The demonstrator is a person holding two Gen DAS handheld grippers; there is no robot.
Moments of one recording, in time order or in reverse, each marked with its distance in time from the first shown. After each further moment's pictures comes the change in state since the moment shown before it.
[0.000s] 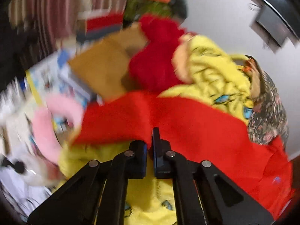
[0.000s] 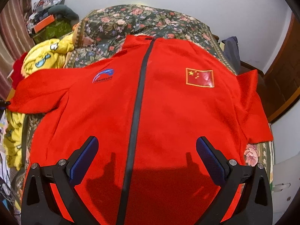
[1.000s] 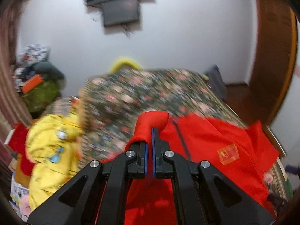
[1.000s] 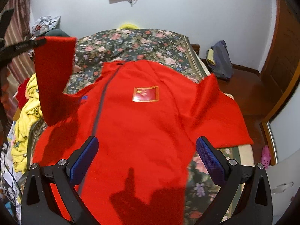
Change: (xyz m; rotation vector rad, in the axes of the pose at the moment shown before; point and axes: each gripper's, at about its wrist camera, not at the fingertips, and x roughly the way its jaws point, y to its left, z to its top) left arm -0.156 -0.430 -0.131 0.780 -0.177 -0.410; right arm -0.042 -0.109 -0.011 0.088 -0.120 0.041
